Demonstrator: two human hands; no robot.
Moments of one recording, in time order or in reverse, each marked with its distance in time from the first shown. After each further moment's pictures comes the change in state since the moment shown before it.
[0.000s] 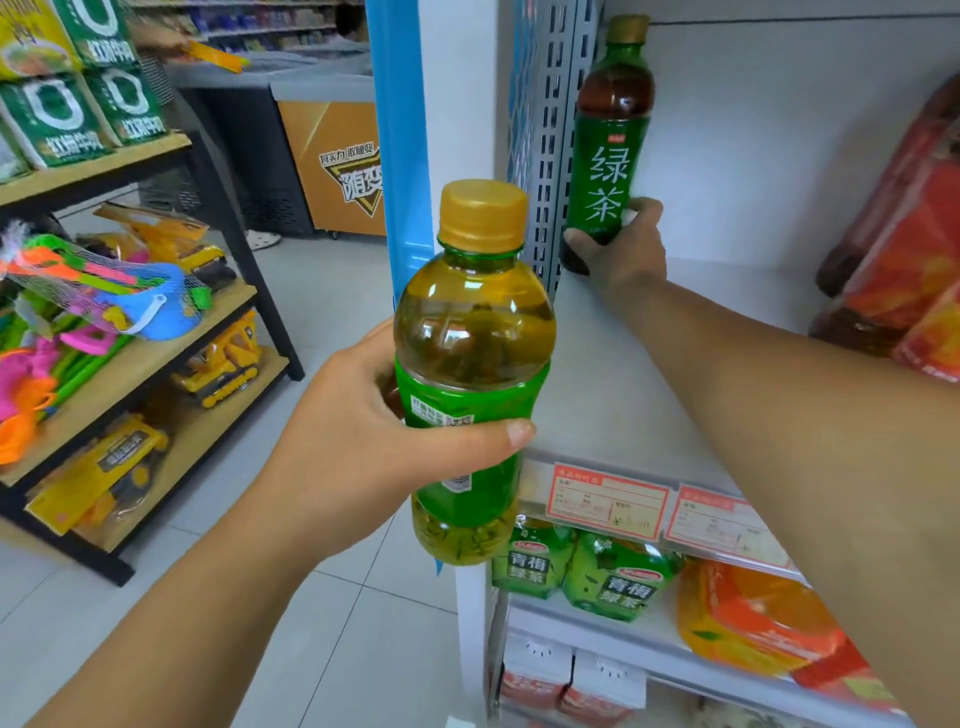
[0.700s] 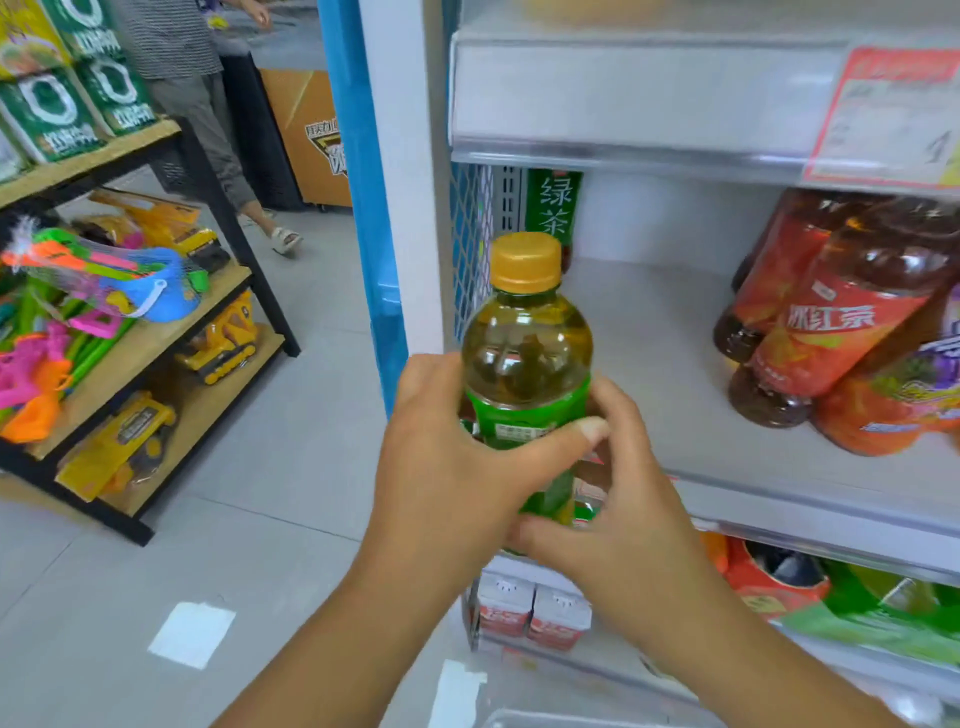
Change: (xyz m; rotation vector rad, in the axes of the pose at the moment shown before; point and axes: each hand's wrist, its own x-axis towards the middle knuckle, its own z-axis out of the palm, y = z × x) left_hand -0.031 0.064 0.079 0.228 0.339 -0.043; right_hand -0.262 -0.064 -0.135 0.216 -0.488 -0.082
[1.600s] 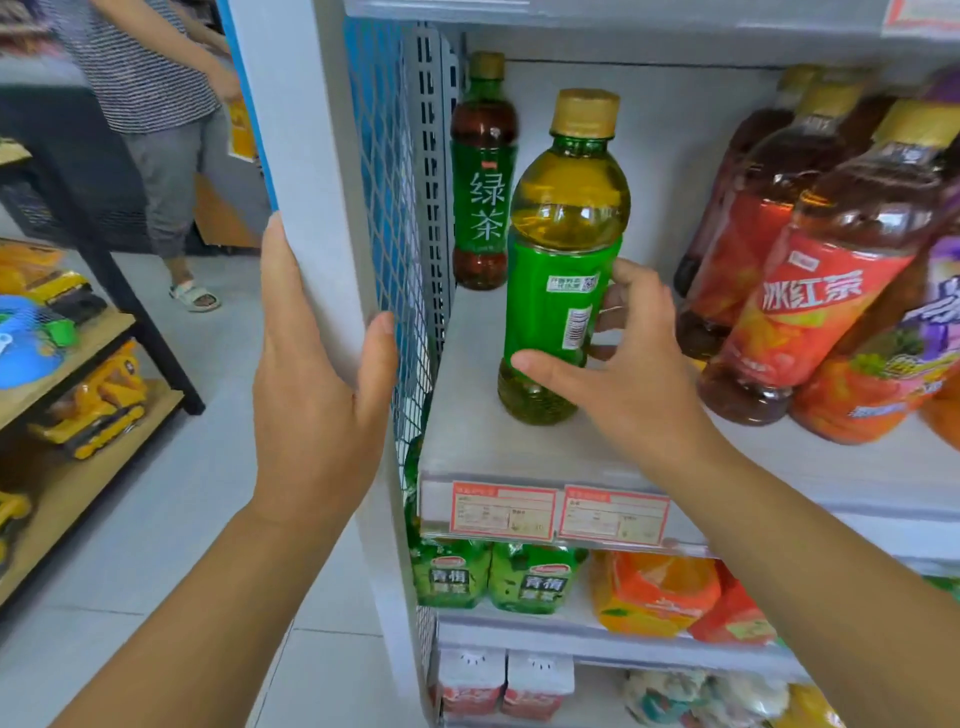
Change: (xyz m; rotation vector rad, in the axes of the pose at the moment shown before) left_hand 0.089 -0.083 0.014 0.093 0.261 0.427; right_hand 0.105 0.060 -0.044 -0.300 0.388 -0.097
